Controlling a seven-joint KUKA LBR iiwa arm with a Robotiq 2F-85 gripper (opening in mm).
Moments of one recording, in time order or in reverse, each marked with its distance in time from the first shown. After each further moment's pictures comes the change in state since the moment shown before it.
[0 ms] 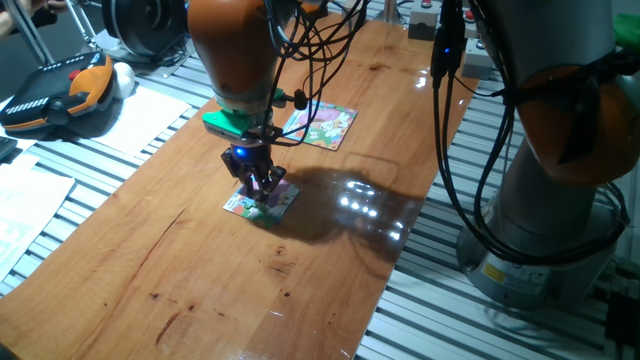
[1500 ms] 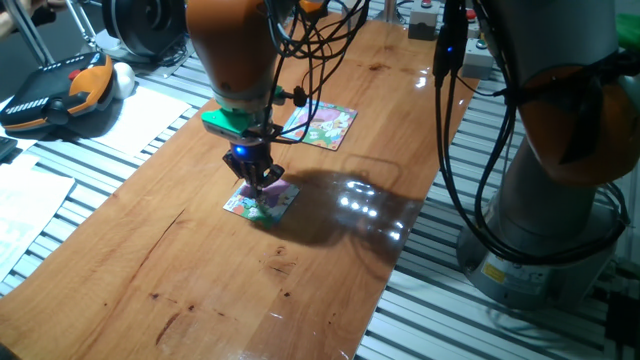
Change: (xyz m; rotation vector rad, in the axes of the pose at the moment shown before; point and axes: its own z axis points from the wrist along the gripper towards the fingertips) arm 0.000 0.000 -0.006 -0.015 -0.013 -0.030
